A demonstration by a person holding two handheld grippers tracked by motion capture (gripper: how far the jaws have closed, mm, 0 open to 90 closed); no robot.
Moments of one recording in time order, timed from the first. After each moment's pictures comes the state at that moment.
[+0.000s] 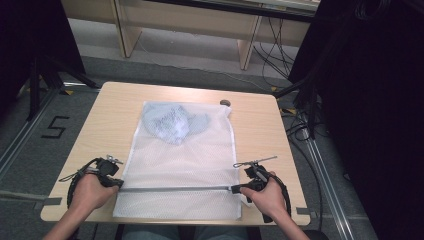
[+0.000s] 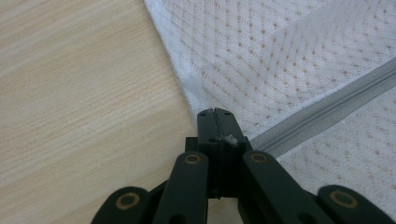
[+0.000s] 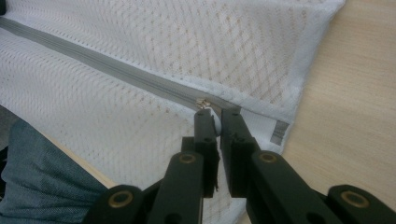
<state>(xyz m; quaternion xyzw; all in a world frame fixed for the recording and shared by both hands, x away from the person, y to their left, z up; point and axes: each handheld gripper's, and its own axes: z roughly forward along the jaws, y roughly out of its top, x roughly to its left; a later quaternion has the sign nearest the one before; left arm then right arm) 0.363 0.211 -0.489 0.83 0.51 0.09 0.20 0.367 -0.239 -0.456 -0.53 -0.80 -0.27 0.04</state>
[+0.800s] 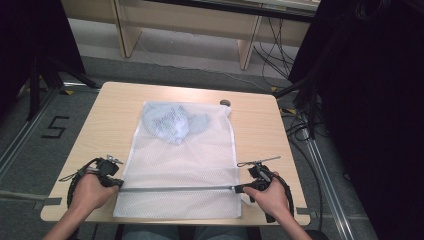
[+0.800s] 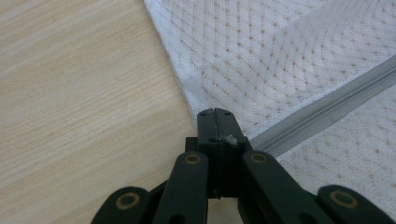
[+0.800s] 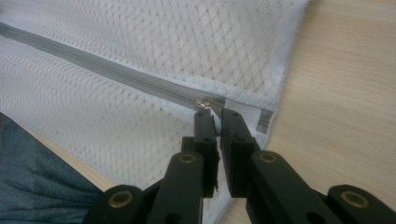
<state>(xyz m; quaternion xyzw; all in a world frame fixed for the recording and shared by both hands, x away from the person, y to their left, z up) 0.363 0.211 -0.489 0.83 0.51 0.09 0.20 0.369 -0.249 -0.458 -0.55 -0.79 -0.27 0.03</state>
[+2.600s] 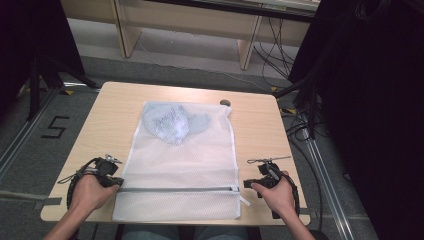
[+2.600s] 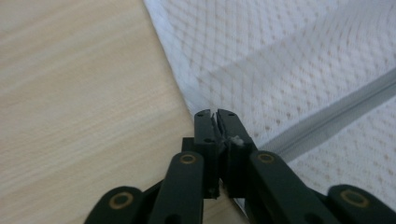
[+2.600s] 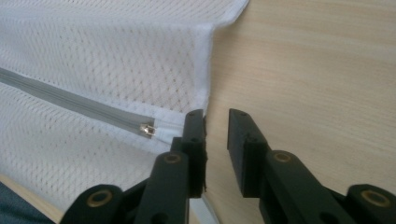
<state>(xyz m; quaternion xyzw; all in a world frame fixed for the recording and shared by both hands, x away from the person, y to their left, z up) 0.361 0.214 -0.485 0.82 0.52 0.12 0.22 0.377 -0.274 -0.464 -0.58 -0.76 -0.28 -0.01</state>
